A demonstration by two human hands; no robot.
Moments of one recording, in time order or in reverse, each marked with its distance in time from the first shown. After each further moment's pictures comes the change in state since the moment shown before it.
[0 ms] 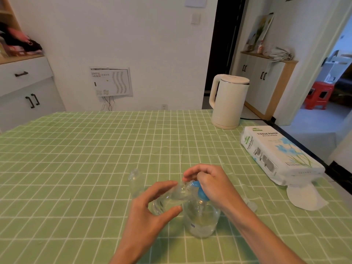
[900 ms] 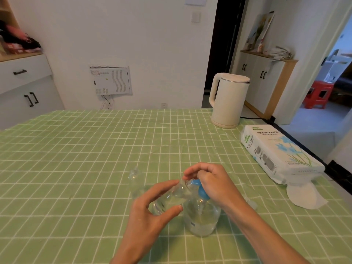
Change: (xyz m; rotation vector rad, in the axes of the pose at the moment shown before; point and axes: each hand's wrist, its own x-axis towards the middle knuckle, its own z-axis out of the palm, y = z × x) left_hand -0.003 -0.005 0.001 -0.018 -0.027 0.023; right_hand 0.000 -0.001 0.001 -0.001 0.012 -0.004
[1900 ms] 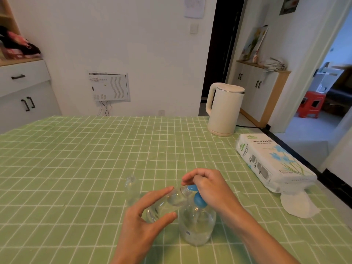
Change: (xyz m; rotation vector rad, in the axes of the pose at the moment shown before) left_hand -0.001 0.001 0.001 -0.035 0.063 0.031; right_hand -0.003 -0.008 -0.006 -0.059 0.015 0.025
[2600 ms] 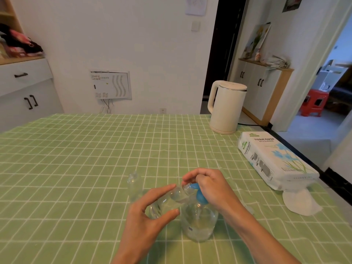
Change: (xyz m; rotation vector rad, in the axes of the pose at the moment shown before) left_hand 0.000 0.003 0.001 -0.029 -0.005 -0.044; right_hand 0.001 0.004 0.005 0.023 -0.006 0.014
